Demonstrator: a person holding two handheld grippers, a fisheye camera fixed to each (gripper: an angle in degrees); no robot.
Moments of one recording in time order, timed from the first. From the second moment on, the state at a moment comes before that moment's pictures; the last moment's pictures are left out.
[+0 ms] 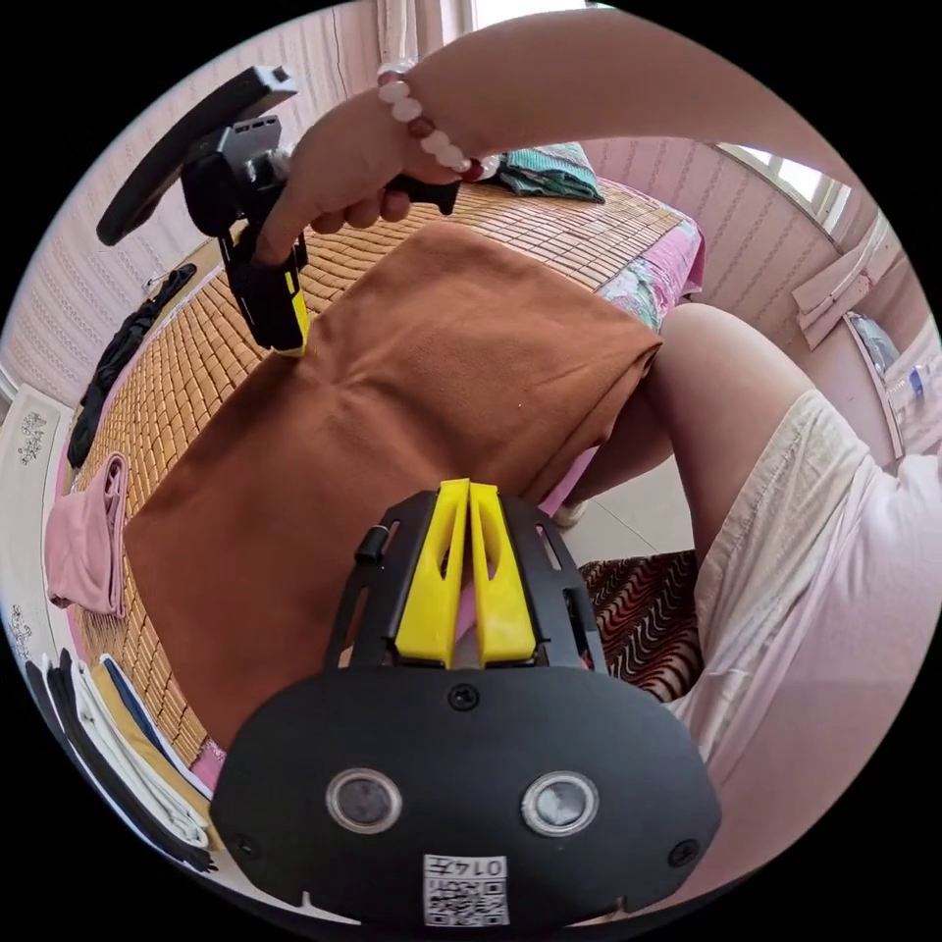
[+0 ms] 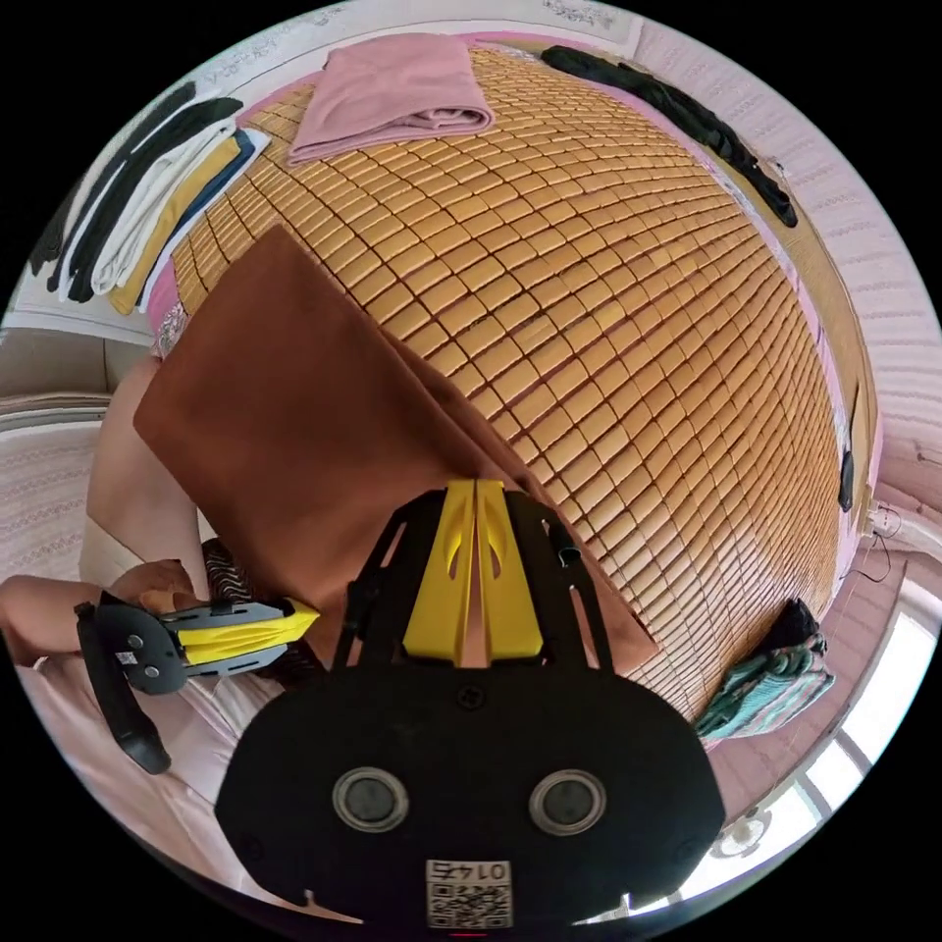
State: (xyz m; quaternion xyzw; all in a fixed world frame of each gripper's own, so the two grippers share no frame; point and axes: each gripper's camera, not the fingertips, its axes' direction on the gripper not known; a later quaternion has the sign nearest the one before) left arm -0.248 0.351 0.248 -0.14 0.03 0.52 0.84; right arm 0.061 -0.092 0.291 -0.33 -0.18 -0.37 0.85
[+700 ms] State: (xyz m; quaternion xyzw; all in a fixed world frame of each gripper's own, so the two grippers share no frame) left arm -0.161 0.382 0.236 -0.08 0.15 0.60 0.78; right arm 0.391 0.075 0.242 -0.37 -0.29 0.08 0.88
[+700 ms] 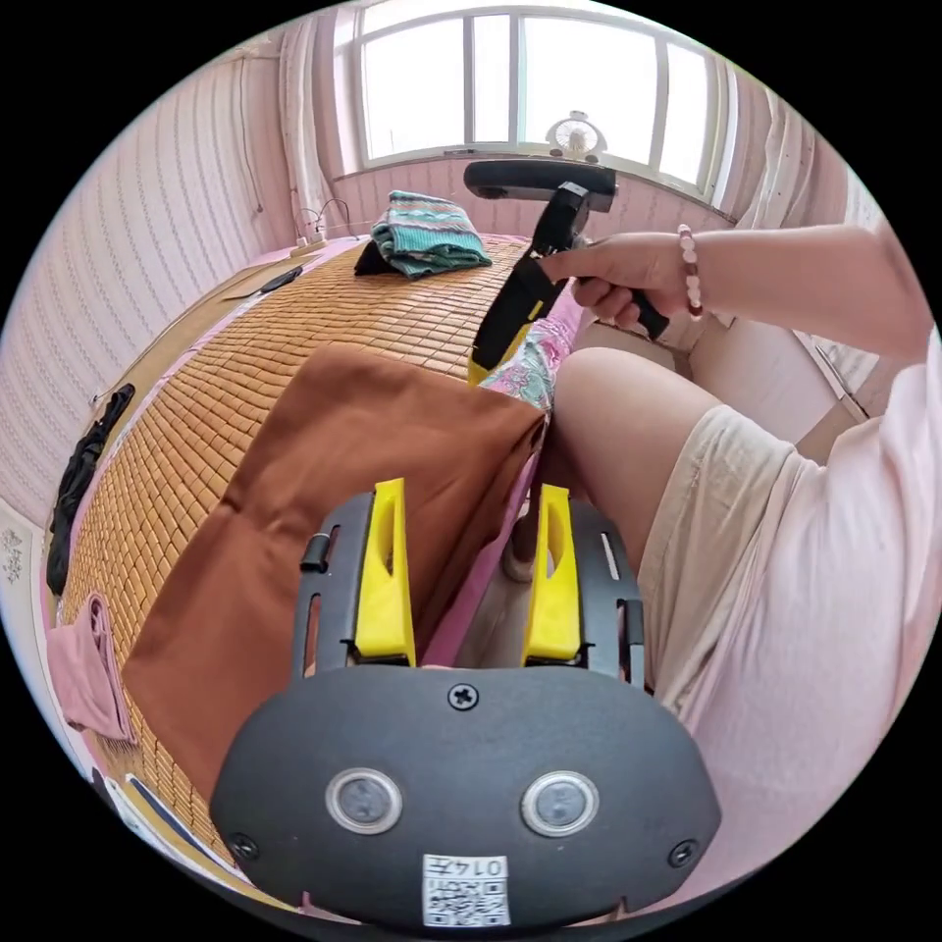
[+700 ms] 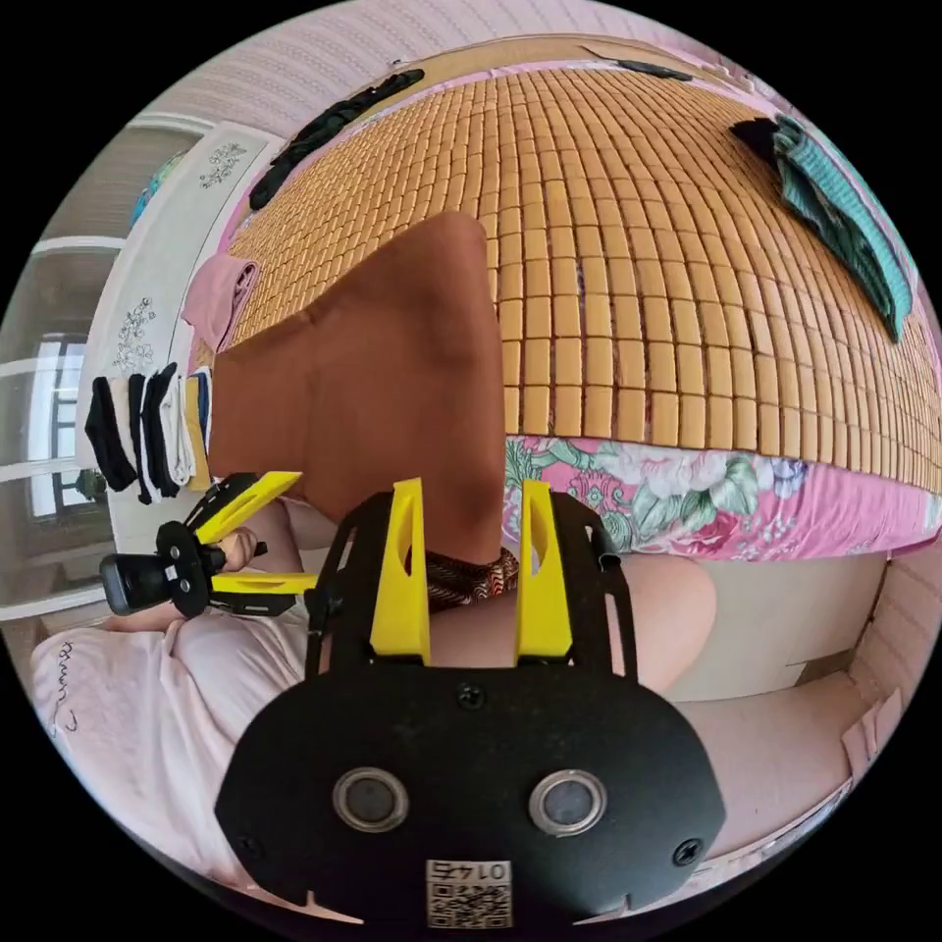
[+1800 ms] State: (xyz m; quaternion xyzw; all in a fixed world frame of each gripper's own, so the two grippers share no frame) left arm -0.123 0.374 0.209 -0.06 0.20 0.66 0.72; right arm 0.551 0.112 0.266 -0.19 -0.52 0.25 0.79
